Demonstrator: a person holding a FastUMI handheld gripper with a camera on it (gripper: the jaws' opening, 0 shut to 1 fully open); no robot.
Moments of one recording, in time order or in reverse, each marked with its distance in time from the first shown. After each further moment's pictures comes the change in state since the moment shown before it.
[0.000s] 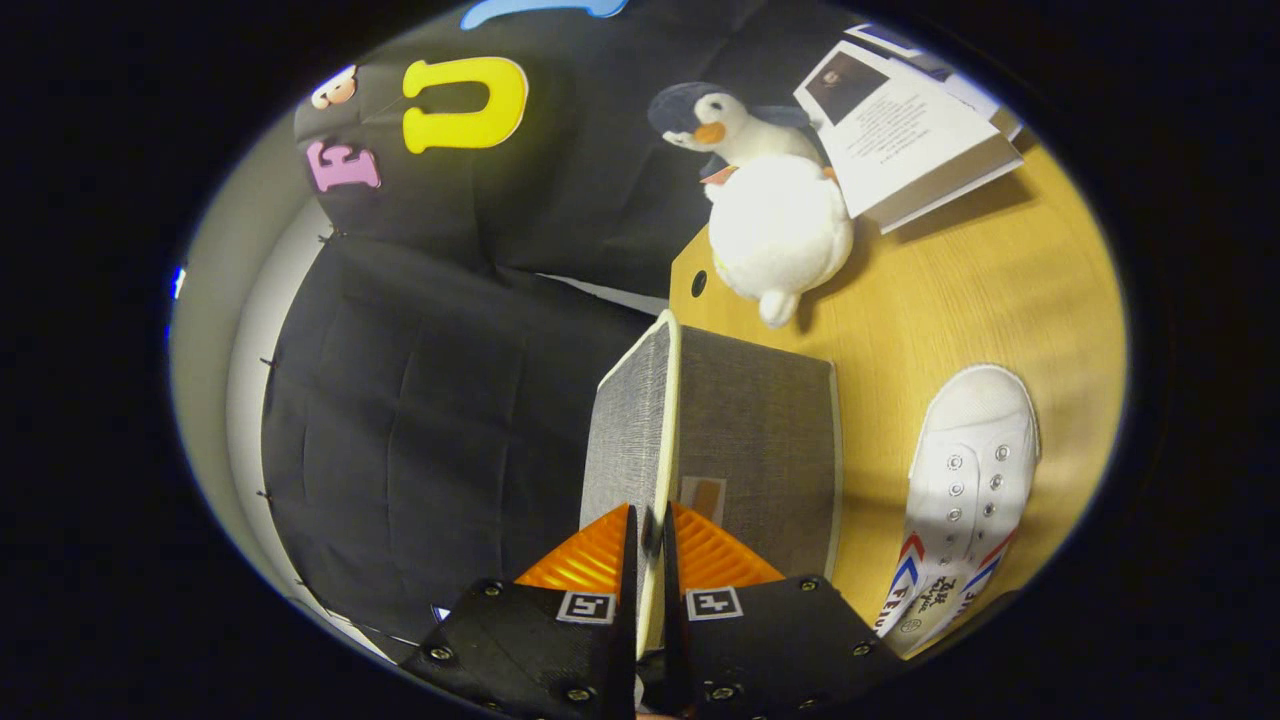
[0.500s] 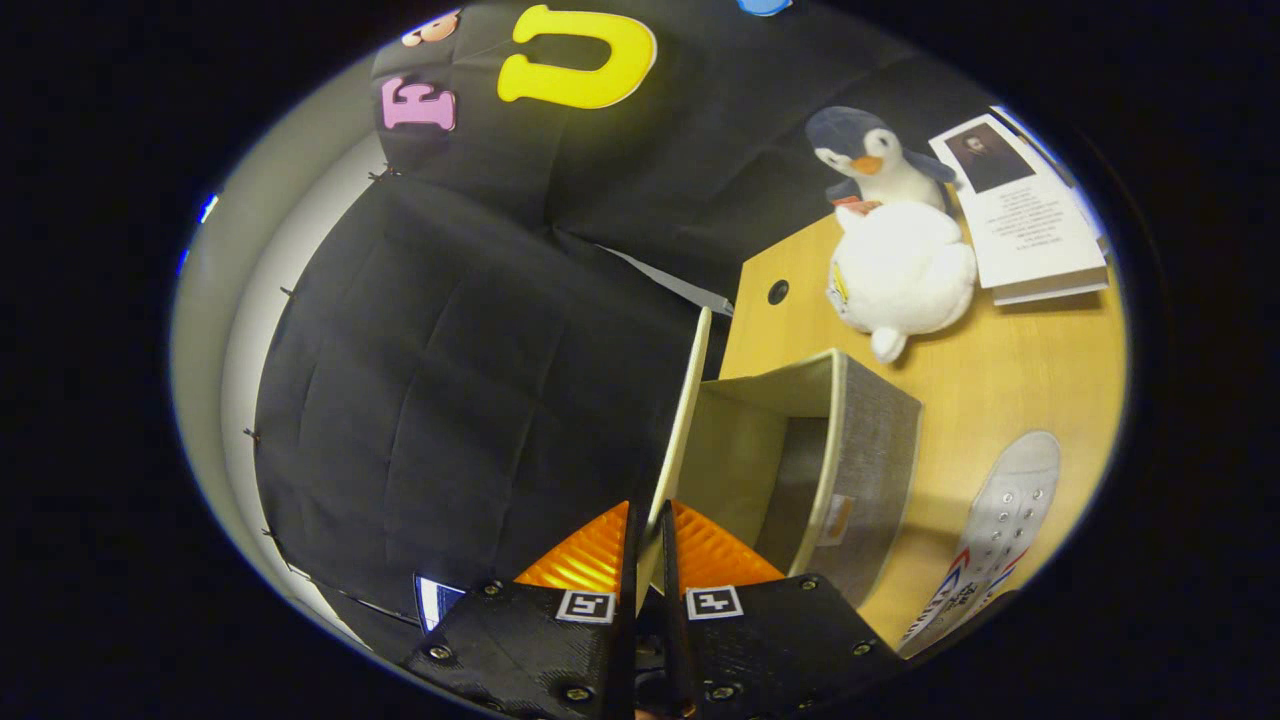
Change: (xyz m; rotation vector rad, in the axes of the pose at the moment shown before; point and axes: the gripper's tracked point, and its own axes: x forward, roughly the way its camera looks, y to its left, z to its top) arm 0.019 0.107 0.009 -0.189 0.040 0.038
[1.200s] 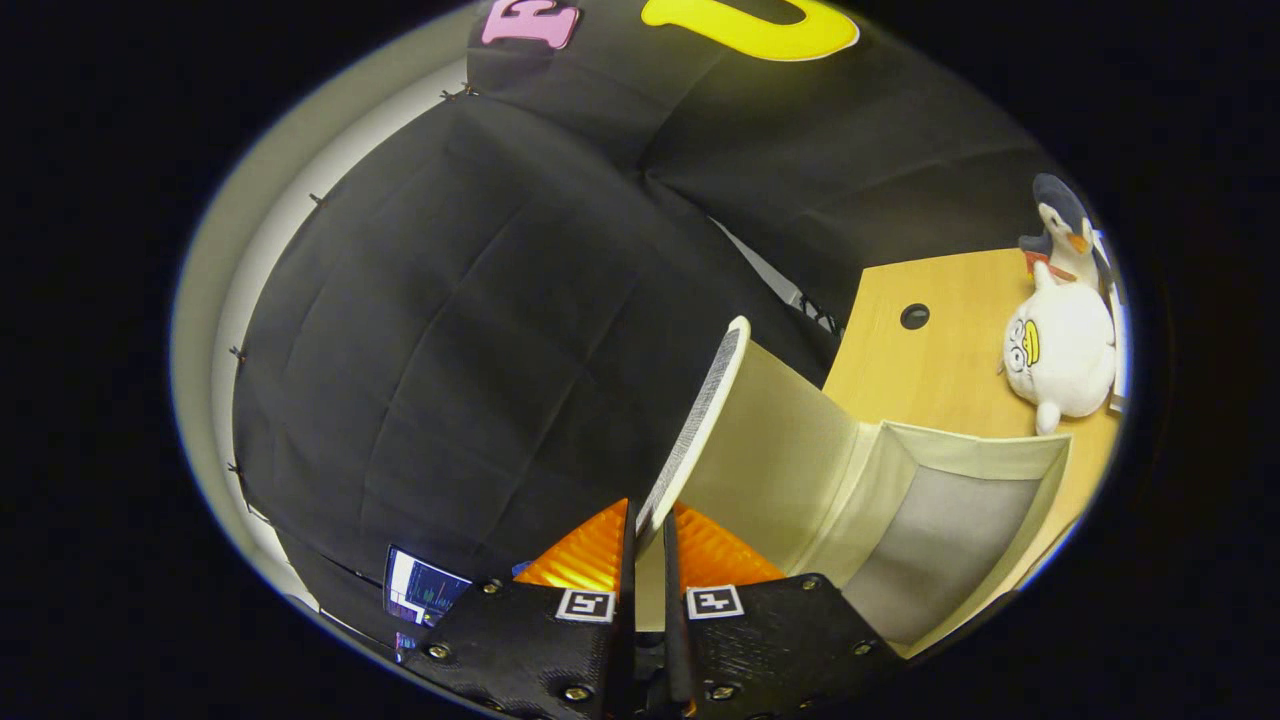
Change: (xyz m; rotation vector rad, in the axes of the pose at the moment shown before) arm 0.139 0.115 -0.009 -0.199 0.103 0.022
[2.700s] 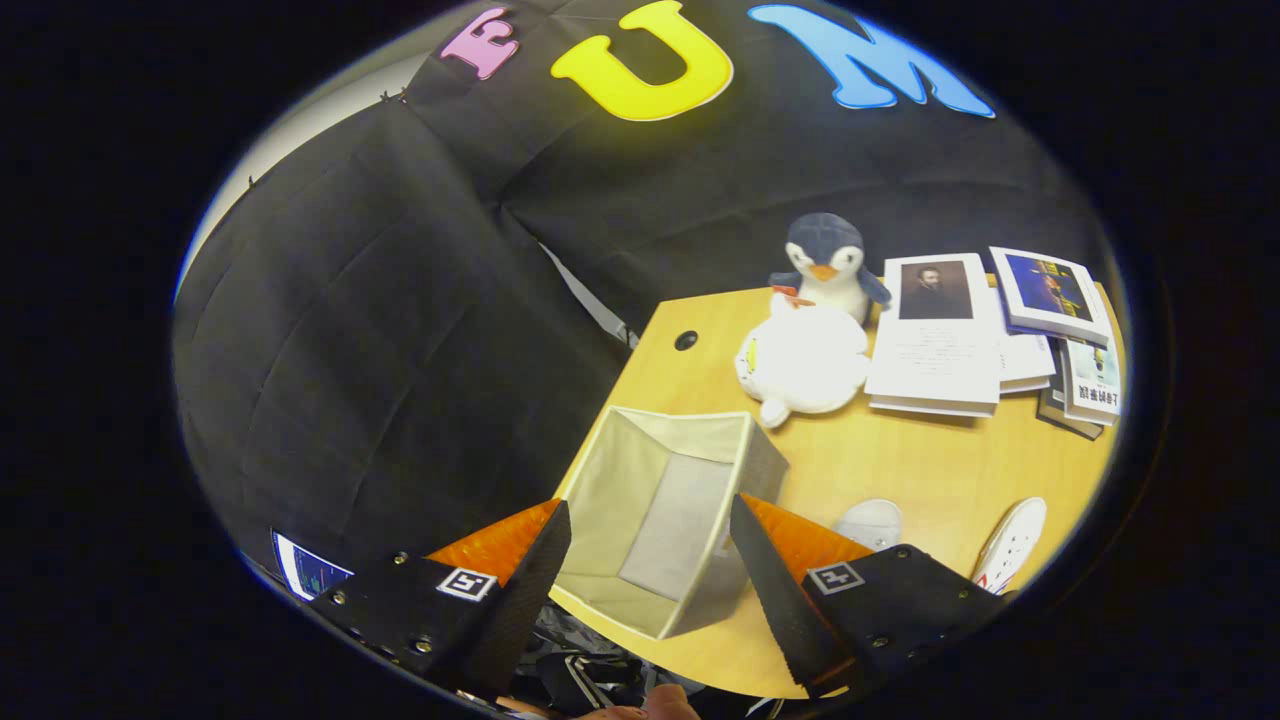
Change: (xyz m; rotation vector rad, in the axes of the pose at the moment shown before) arm -0.201 -0.156 -0.041 -0.017 -0.086 -0.515
